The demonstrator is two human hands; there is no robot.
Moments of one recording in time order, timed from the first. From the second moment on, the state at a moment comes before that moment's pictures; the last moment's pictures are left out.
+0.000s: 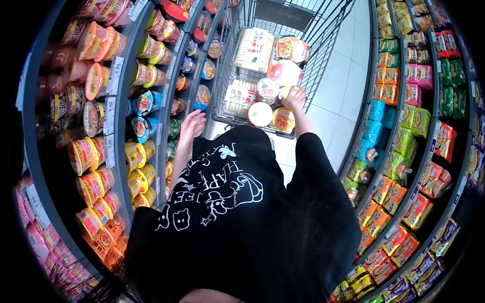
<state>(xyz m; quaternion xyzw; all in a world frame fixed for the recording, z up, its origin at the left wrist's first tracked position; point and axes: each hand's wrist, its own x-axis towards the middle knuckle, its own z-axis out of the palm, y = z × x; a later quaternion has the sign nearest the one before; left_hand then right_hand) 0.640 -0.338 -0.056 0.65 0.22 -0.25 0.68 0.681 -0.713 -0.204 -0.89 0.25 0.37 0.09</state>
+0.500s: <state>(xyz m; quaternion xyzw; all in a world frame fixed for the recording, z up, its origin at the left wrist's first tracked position) 0.633 -0.344 -0.055 0.67 0.19 -0.27 0.67 0.688 -0.705 -0.168 -0.92 0.22 0.33 0.06</state>
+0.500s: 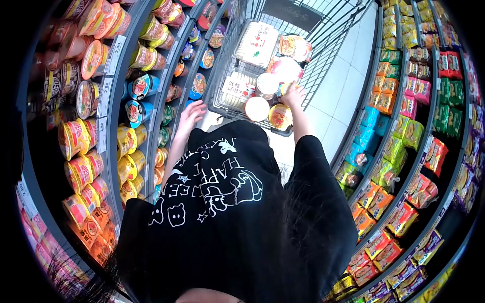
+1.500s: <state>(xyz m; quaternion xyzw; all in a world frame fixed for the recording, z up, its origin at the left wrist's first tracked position) 0.643 -0.349 -0.065 0.66 0.17 -0.26 0.68 0.637 -0.691 -0.109 -0.96 0.18 0.01 0.20</state>
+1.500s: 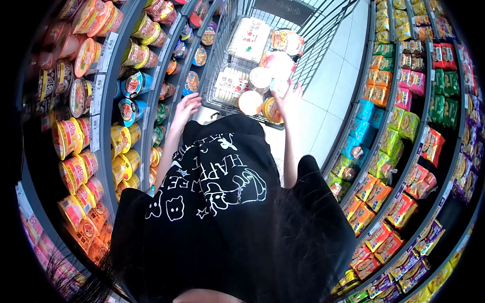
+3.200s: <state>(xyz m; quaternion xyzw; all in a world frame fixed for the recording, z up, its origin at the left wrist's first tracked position) 0.681 -0.395 -0.055 0.84 0.03 -0.13 0.52 0.702 -0.713 -0.178 -0.97 0.11 0.12 0.19</state>
